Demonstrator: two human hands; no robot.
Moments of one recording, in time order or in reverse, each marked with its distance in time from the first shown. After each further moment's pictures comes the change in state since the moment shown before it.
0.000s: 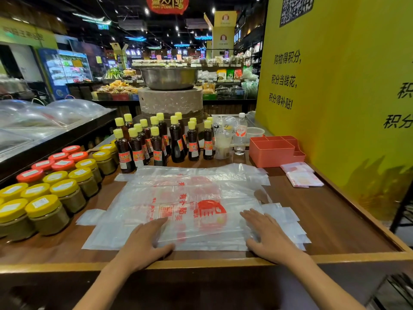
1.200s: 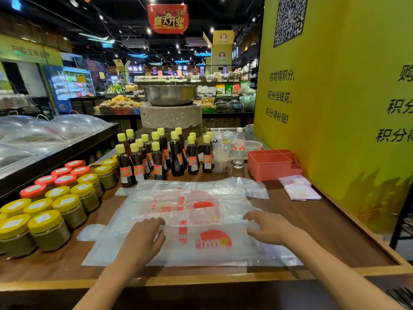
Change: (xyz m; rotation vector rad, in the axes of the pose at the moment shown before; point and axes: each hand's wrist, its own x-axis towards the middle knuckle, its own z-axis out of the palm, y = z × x) left_hand 0.010 0.031 -0.037 0.084 0.346 0.058; right_hand 0.041 0.002 -0.068 -0.083 -0.183 0.078
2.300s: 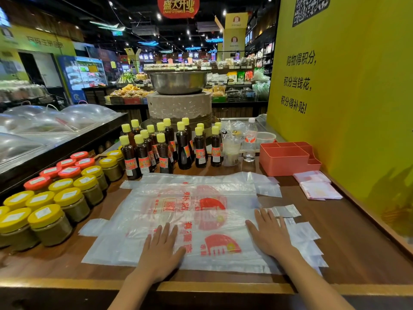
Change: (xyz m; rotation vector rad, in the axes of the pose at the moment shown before) left_hand 0.003 0.005 0.069 0.192 -0.537 -0.207; right_hand 0.065 0.019 0.088 -0.011 0.157 0.274
